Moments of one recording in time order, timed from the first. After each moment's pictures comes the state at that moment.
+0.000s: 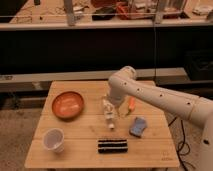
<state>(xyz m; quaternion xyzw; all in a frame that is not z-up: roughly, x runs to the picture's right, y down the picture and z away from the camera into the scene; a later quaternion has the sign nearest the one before) 0.037 0.110 0.813 -0.25 -0.19 -0.34 0.89</state>
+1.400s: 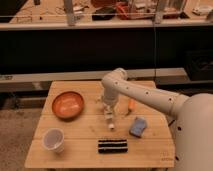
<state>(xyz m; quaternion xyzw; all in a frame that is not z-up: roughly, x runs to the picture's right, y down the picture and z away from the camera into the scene) 0.006 0.126 0.863 -0.26 -0.22 -0.41 0.85</state>
